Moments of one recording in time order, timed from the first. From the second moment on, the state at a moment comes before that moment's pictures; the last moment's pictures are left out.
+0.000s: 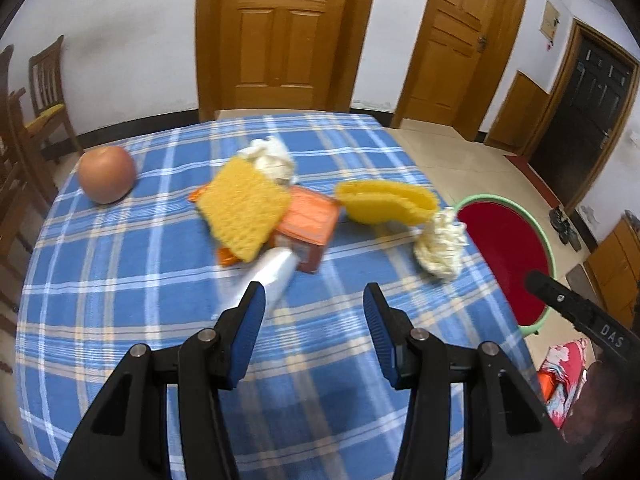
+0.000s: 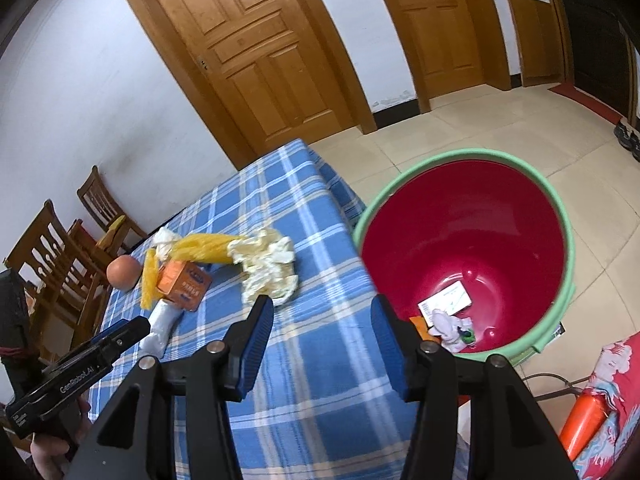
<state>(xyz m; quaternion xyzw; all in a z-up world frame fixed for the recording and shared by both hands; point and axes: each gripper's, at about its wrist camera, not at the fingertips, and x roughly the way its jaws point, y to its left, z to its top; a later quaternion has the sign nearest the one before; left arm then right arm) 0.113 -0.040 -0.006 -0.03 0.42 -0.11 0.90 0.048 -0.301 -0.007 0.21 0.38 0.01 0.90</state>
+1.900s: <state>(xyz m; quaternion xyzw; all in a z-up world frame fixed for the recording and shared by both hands) 0.125 -0.007 -0.048 -0.09 0.44 -0.11 0.89 0.102 -0.243 -0.034 0.15 0.42 0.05 0.89</state>
